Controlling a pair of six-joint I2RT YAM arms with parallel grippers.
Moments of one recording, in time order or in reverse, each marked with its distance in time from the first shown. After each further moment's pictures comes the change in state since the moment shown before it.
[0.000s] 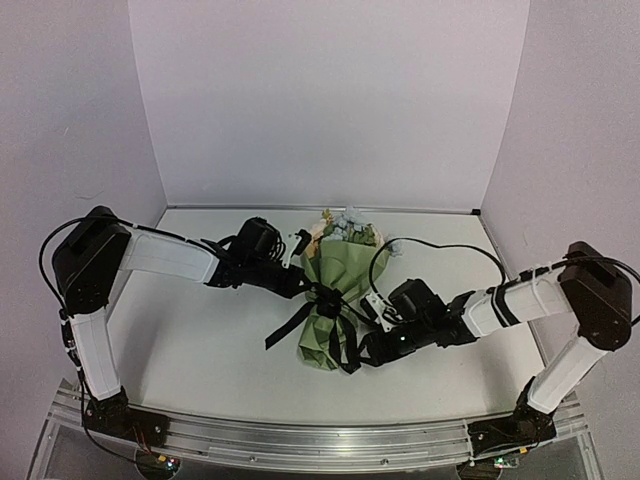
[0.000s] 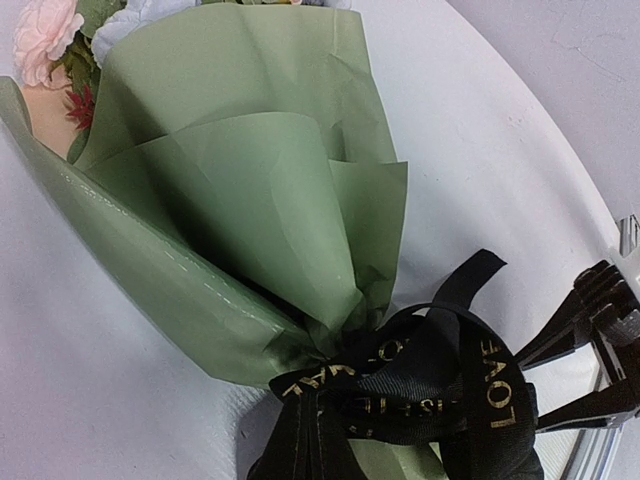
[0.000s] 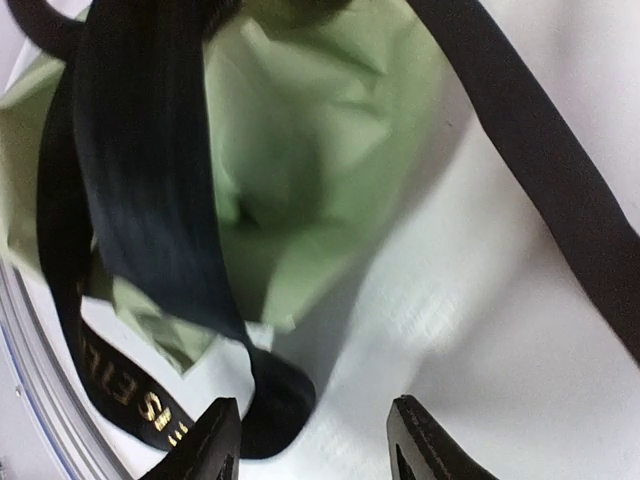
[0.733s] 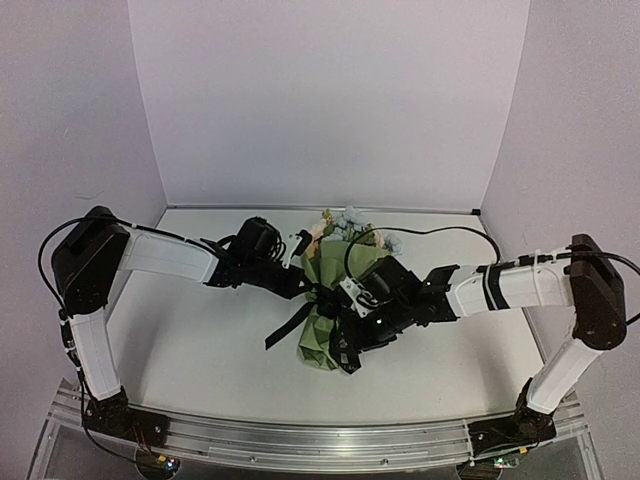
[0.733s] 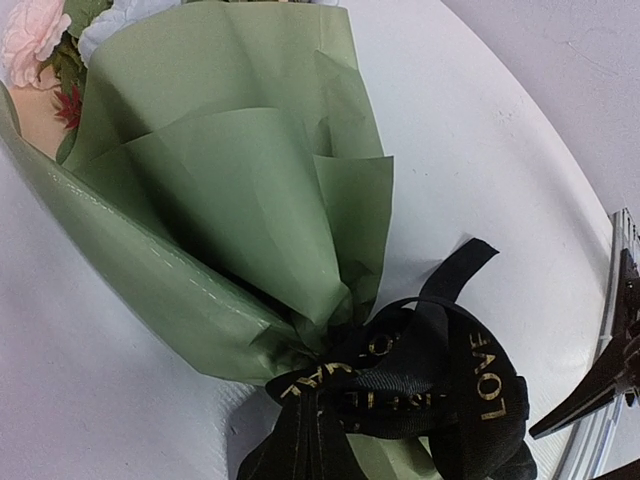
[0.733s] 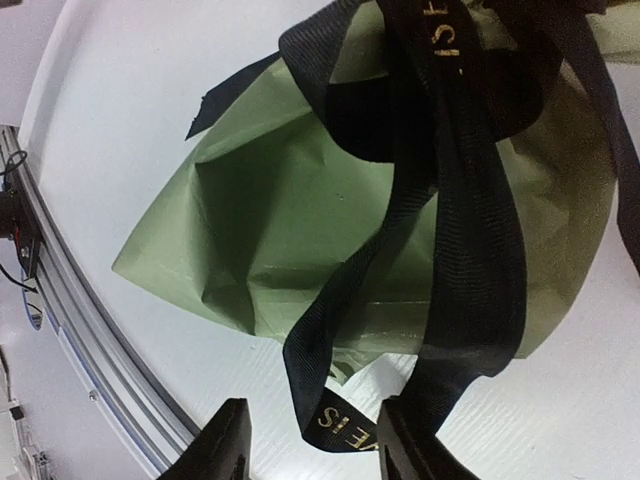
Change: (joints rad) left arm 0.000 -0.006 -0.001 -0.008 0.022 0.005; right arm 0.097 0.032 0.302 -0.320 -0.007 0.086
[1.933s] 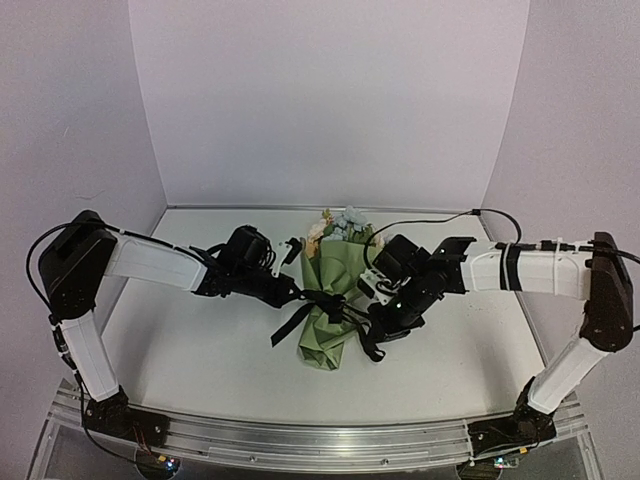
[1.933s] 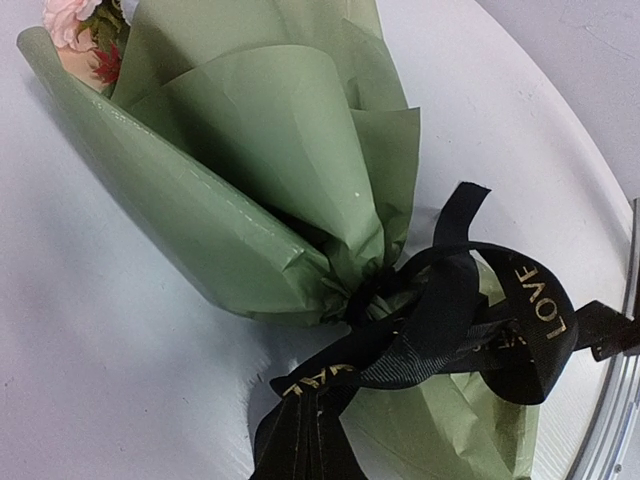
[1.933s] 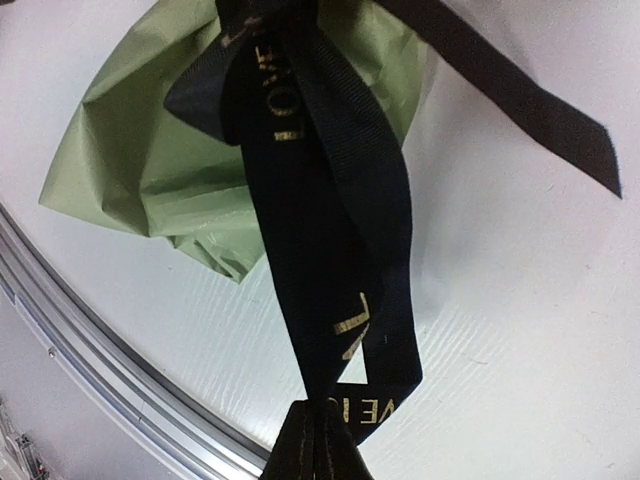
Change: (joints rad) left arm 0.000 -0.078 -0.120 0.014 -0.055 0.021; right arm -0.079 -0.050 0.136 -0.423 0.051 -0.083
